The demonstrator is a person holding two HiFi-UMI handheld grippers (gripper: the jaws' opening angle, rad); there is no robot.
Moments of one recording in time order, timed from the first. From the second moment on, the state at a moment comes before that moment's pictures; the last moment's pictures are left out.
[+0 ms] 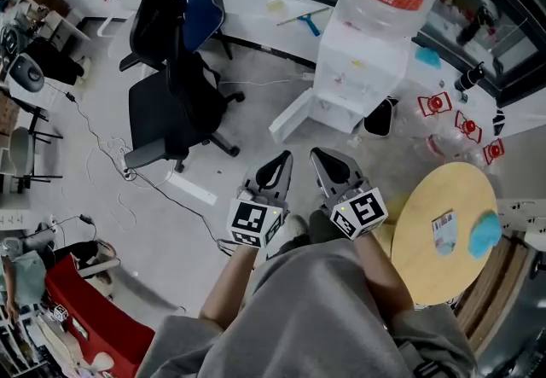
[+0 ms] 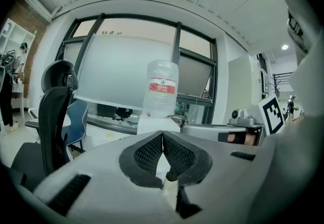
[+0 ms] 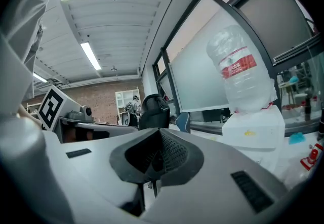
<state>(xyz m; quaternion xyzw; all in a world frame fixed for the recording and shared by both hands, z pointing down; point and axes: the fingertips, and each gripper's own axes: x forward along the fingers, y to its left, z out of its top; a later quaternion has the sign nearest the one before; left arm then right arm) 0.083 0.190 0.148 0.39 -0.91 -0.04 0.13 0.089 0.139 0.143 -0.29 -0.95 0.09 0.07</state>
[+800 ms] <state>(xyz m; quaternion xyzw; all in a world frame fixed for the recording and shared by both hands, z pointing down) -0.052 0.169 0.189 0.36 -0.92 -0.03 0.18 -0.047 0.120 0.182 -0.31 -0.94 0.13 0.12</state>
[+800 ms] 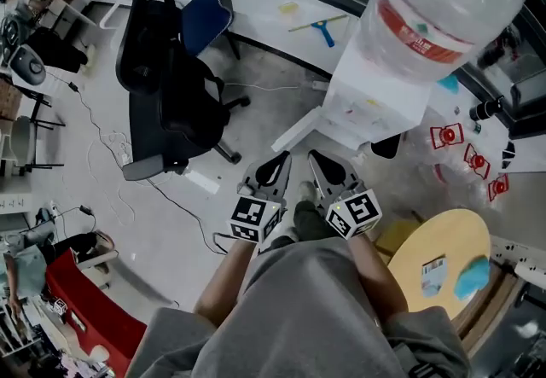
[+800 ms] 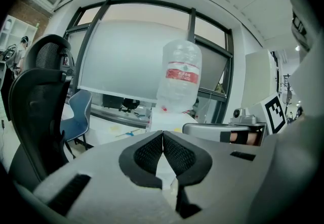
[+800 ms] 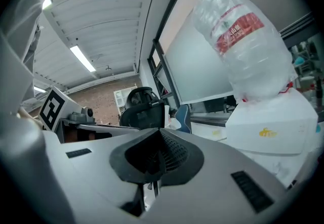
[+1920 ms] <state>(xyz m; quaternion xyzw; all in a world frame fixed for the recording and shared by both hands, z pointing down) -0.162 0.208 0.279 0.50 -0.82 -0.02 0.28 -0.144 0.135 0.269 -0.09 -0.96 0.20 0.19</state>
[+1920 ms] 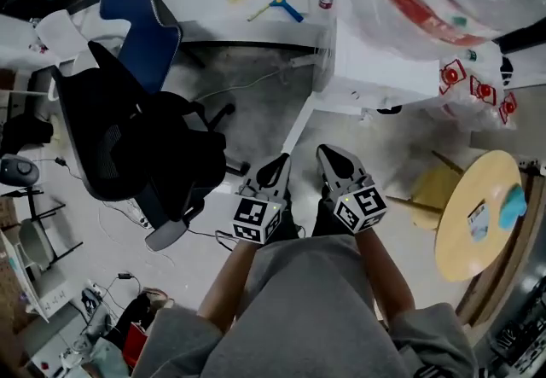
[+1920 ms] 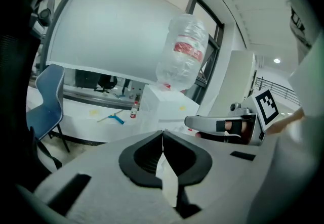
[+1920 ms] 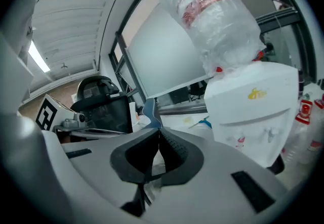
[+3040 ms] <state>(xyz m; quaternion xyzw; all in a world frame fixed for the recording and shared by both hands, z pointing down) -0.129 0.181 0.419 0.65 -0.69 0.07 0.30 -0.081 0.134 0.407 0.08 -0.93 0.29 0.19</state>
